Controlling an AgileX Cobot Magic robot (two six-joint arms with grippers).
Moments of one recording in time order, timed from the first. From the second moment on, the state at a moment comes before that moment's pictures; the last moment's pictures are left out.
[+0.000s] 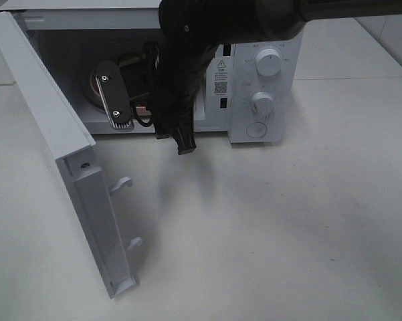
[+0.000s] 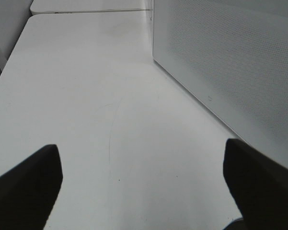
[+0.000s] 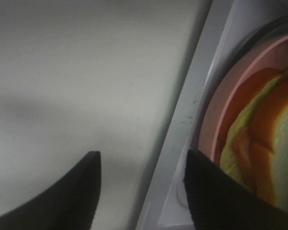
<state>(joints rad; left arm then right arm) 0.00 0.00 -0.49 -0.05 1.05 0.05 0.74 2.12 -1.65 -0.19 0.59 -1.09</state>
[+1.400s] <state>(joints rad) 0.00 0.00 -0.49 -0.05 1.05 0.05 0.63 2.32 -1.93 -0.03 0.49 -1.07</state>
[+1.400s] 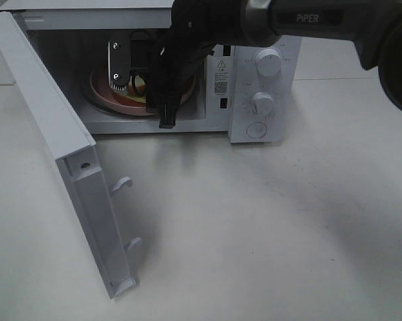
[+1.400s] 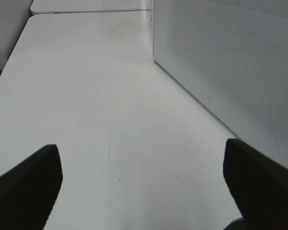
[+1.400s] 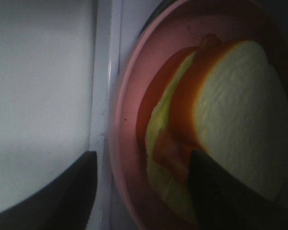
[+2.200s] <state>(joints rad) 0.00 0.00 -0.49 -0.05 1.05 0.05 0.62 2.42 -2.02 0.03 0.46 -1.07</state>
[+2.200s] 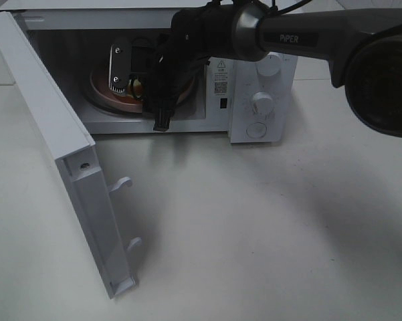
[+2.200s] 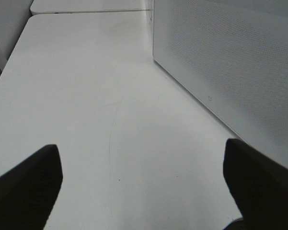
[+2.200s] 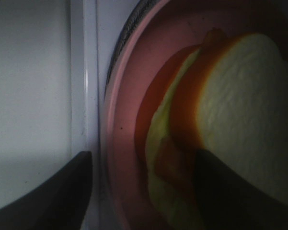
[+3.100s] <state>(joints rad) 0.00 0.00 -0.49 -0.05 1.05 0.05 0.62 2.48 -2.03 0.08 0.41 -1.07</state>
